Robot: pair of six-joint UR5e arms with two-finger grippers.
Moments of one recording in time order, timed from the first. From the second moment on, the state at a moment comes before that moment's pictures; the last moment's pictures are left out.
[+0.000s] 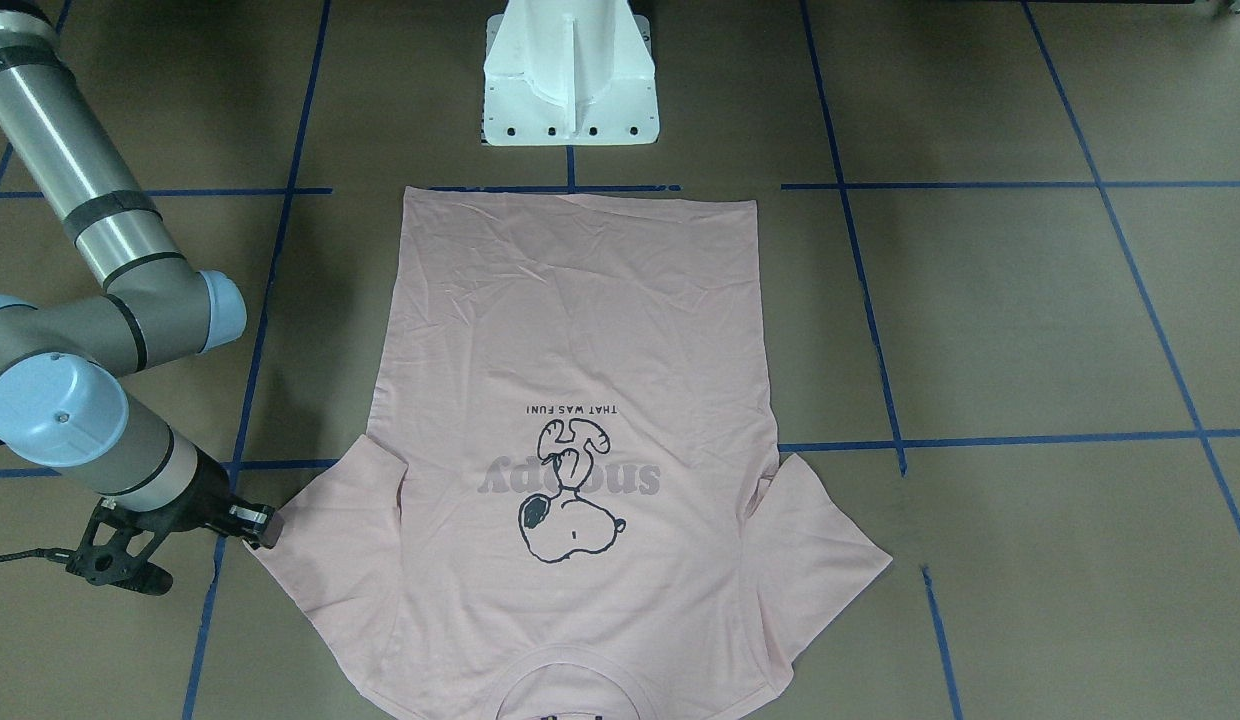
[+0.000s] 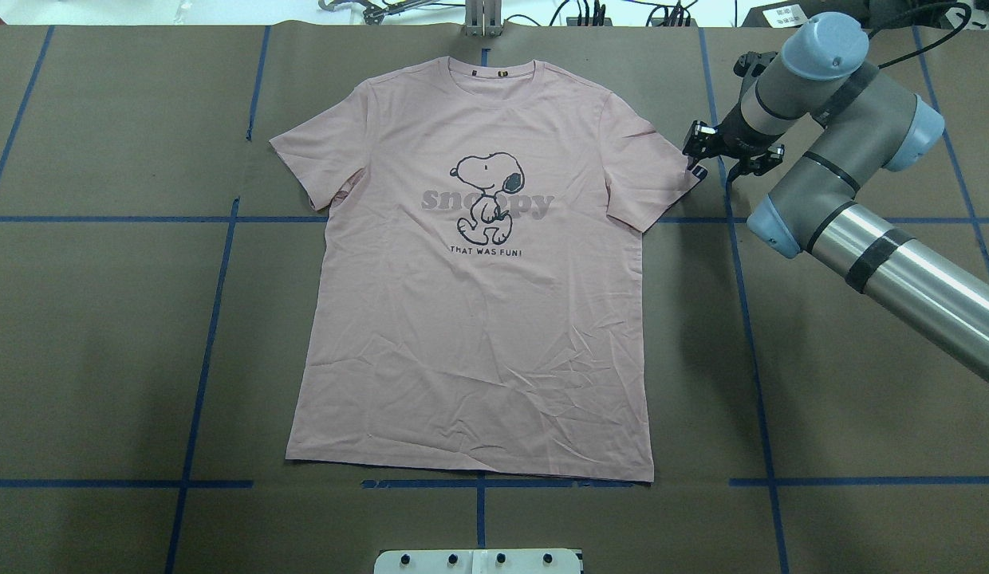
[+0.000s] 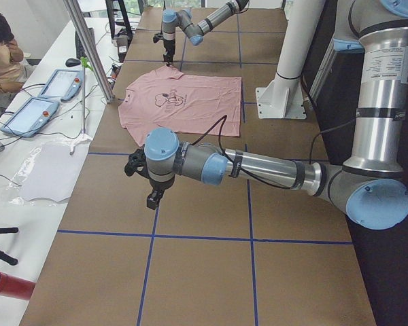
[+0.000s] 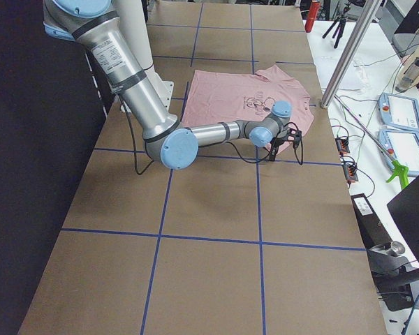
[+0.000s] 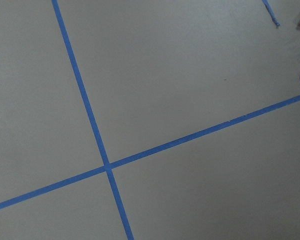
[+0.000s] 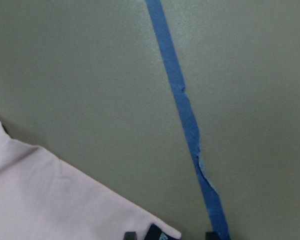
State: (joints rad) left arm -1.55 -1.59 -1.71 -1.70 -2.44 0.12; right arm 0.94 -0.96 1.08 -1.03 2.12 1.18
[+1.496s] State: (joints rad) left arm -1.55 -1.57 -1.73 -1.70 -2.44 0.12; right arm 0.83 -0.76 1.08 -1.04 1.99 1.35
